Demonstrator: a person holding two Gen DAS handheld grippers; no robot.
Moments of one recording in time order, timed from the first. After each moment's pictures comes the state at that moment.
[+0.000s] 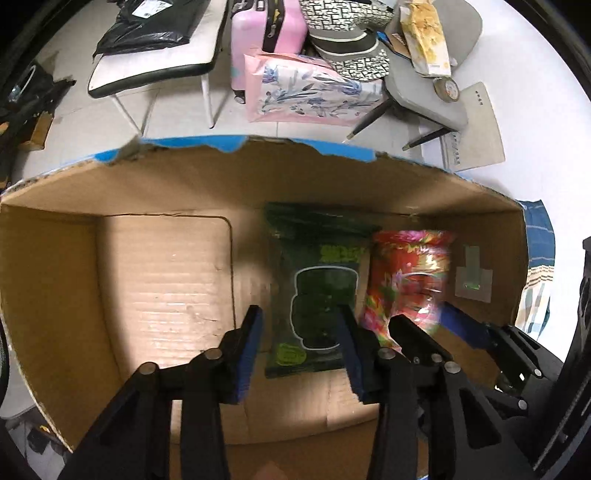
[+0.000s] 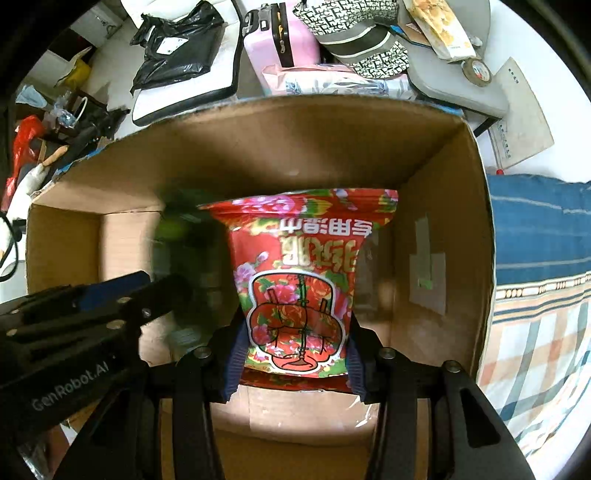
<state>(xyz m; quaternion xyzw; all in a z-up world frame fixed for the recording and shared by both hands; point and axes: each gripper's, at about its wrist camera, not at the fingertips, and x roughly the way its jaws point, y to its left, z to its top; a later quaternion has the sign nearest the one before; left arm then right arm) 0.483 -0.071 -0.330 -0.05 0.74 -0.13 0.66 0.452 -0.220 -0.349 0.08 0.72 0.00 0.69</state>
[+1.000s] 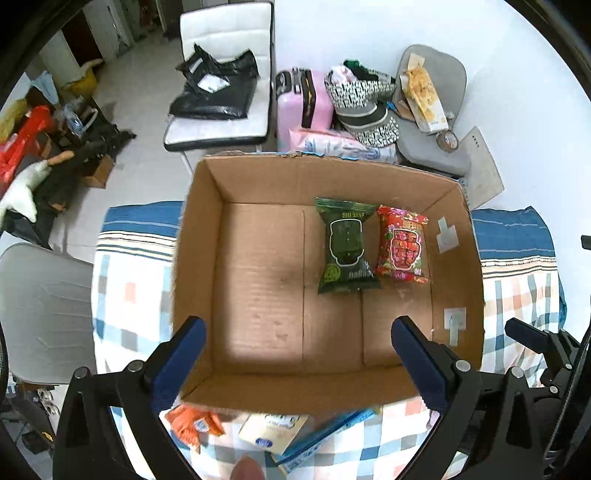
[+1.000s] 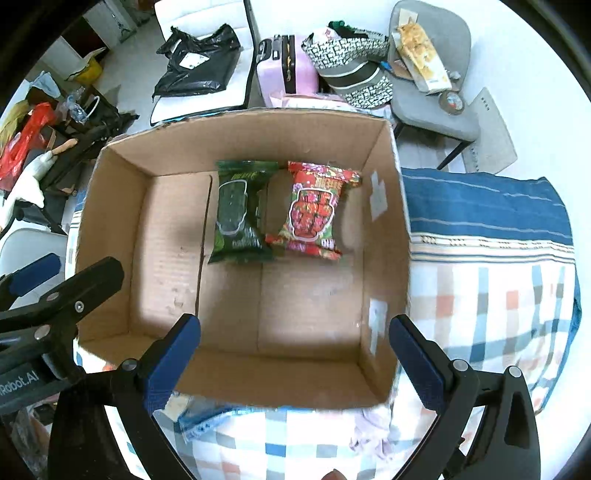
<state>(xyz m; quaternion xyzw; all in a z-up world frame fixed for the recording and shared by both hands) 0.361 -0.026 -0.197 0.01 0.63 -0.06 0.78 0.352 -0.191 -0.239 0.04 0.68 -0.02 0.74</state>
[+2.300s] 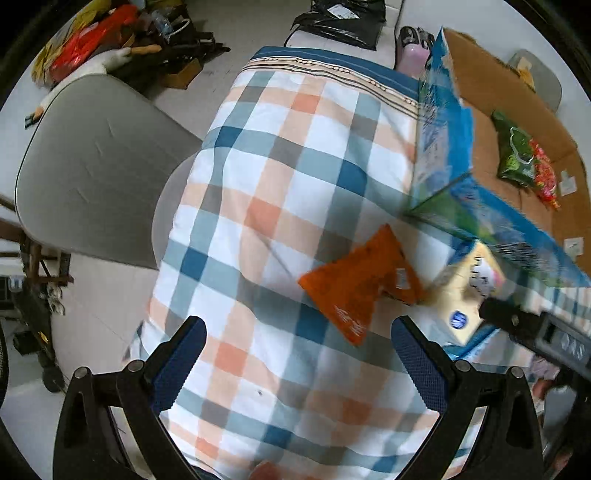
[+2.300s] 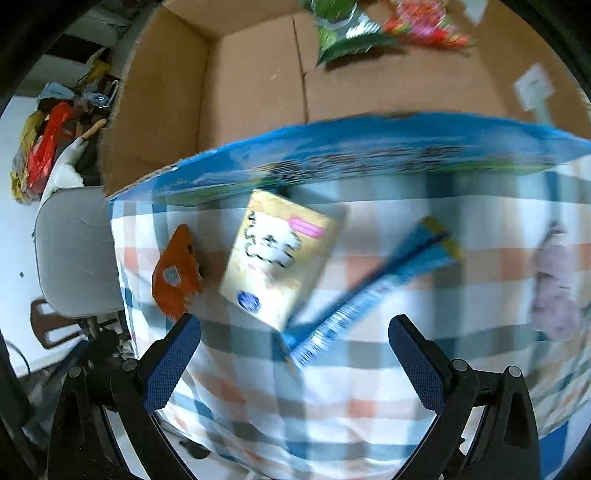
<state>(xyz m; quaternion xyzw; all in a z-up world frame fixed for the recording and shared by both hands) 0.216 0.162 -0.282 -0.04 0.69 0.09 0.71 0.224 -0.074 -0.334 0.18 0.74 0.04 0.64</state>
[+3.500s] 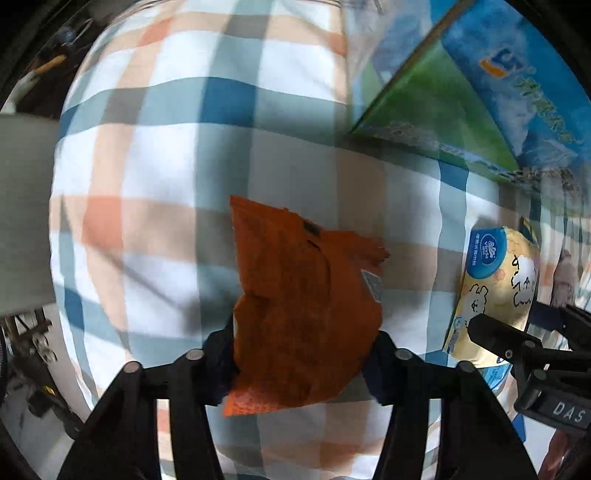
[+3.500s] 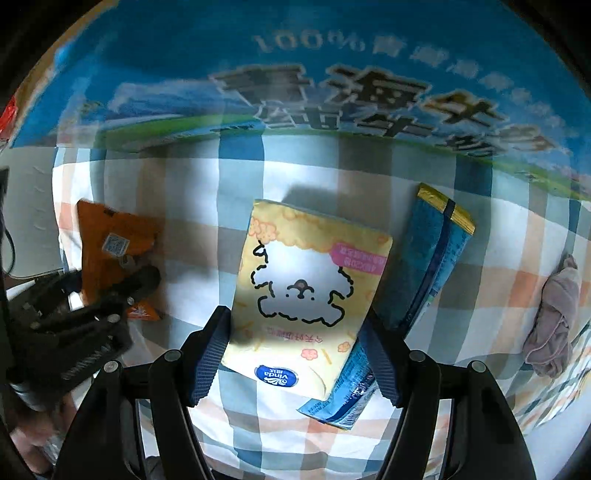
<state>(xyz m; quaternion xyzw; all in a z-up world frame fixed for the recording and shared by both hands) 0.226 0.124 -0.383 -0.02 0.76 -0.05 0.65 0.225 -0.052 -0.388 0.07 0.80 0.05 0.60</state>
